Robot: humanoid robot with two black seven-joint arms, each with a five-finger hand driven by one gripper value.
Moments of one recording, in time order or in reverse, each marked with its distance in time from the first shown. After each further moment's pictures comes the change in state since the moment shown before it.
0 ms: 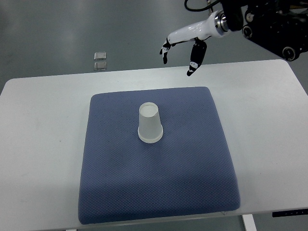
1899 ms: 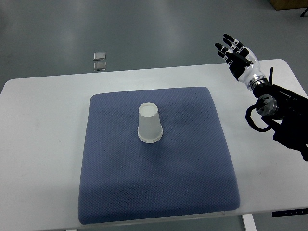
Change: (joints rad) left arm 0.000 0.000 0.000 0.000 0.000 0.000 0.000; right arm -0.593 0.146 0.241 -0.241 1.646 -0.293 0.009
